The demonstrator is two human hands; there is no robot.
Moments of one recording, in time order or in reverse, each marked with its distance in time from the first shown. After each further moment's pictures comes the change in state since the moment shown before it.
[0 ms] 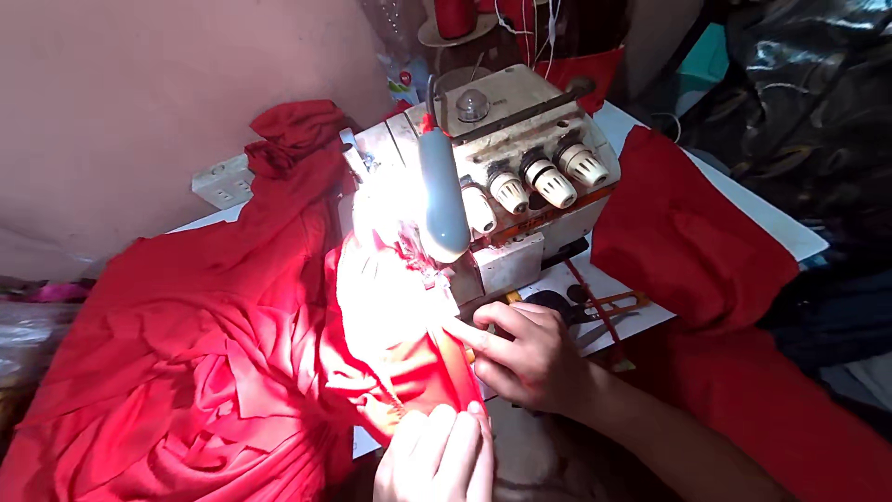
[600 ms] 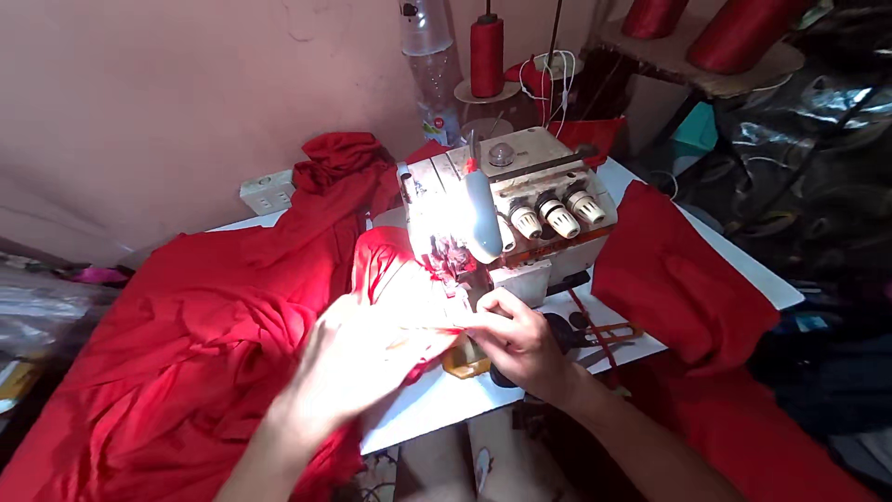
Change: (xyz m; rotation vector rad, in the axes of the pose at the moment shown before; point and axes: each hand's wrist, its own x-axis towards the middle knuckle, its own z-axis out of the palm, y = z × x) left_hand 0.029 -0.106 -0.014 0.020 -0.053 -0.151; right_hand 0.015 0.007 0.016 0.229 0.053 0.116
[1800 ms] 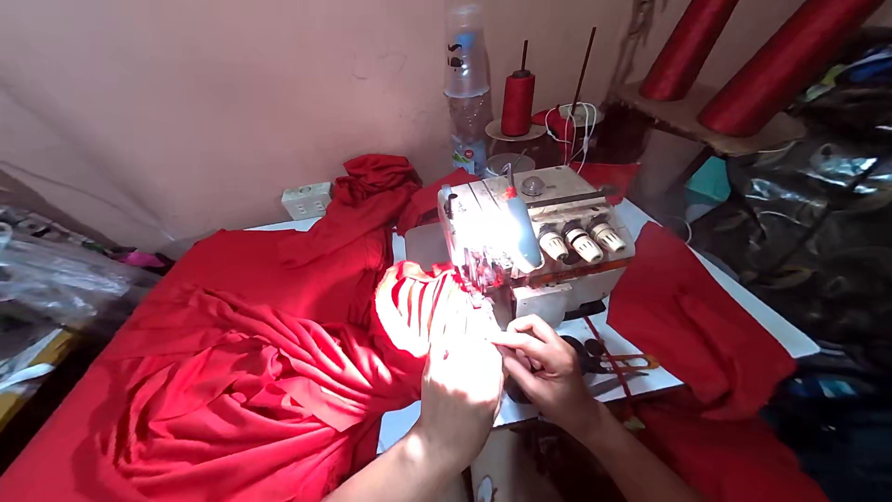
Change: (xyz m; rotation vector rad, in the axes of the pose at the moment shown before) left_hand -0.014 0.078 0.055 0.076 0.412 -0.037; right_hand -0.015 -0.006 0.001 0.105 0.065 0.036
